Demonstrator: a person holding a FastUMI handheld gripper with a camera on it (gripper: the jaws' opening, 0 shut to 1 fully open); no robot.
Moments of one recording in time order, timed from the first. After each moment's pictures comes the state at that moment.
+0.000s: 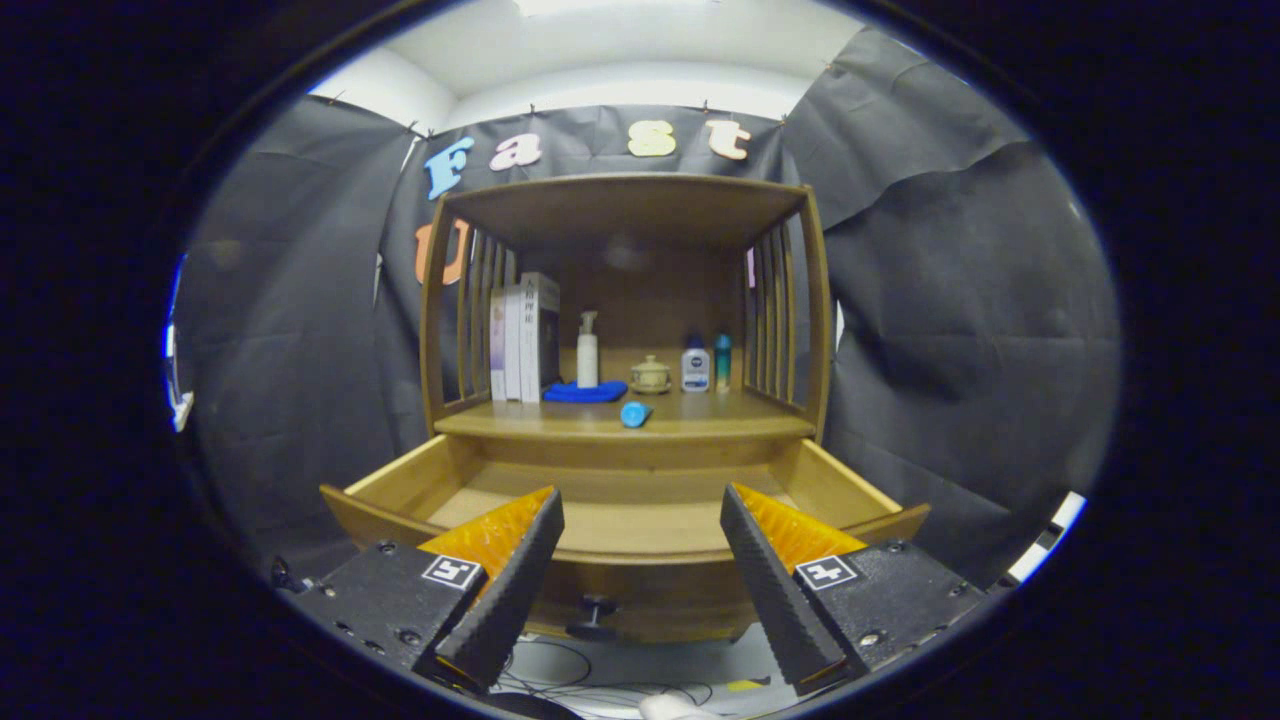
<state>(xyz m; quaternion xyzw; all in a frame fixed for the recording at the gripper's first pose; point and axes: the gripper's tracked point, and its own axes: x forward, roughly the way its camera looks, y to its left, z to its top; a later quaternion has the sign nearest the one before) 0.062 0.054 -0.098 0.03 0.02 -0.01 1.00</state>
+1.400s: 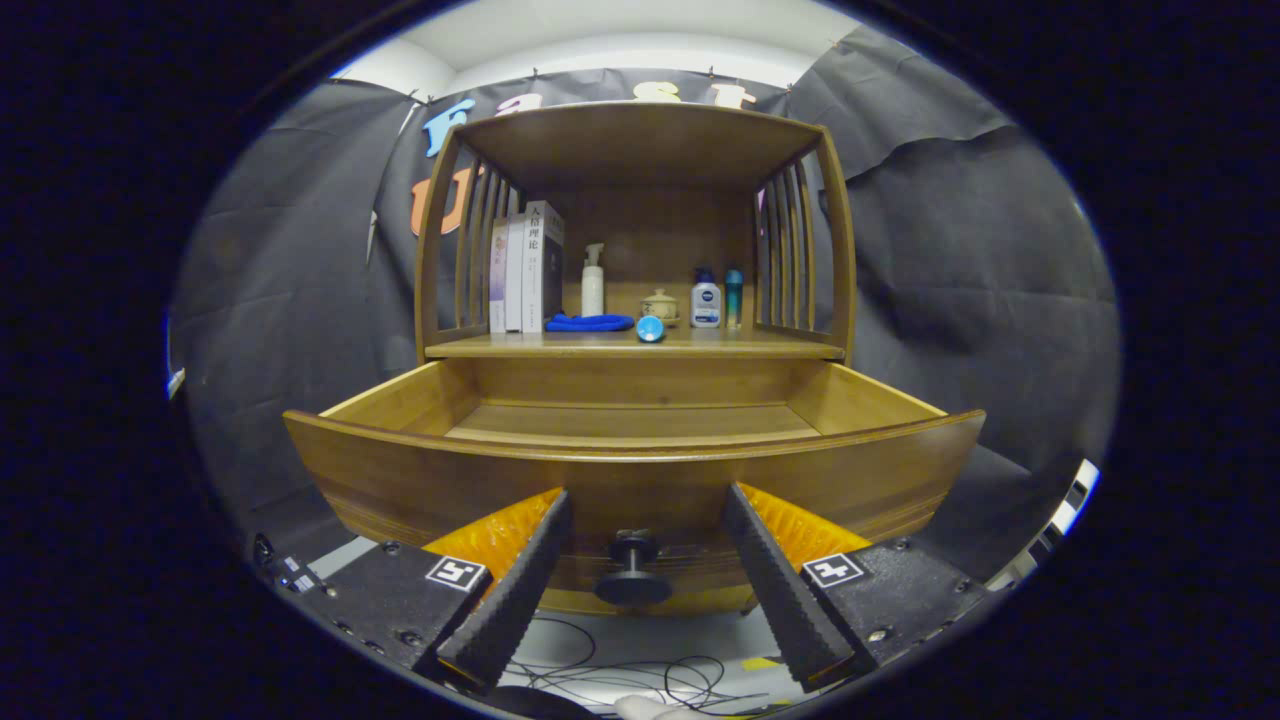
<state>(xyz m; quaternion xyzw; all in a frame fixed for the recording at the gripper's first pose) 0.099 0.075 -0.167 0.04 0.07 -0.01 1.00</state>
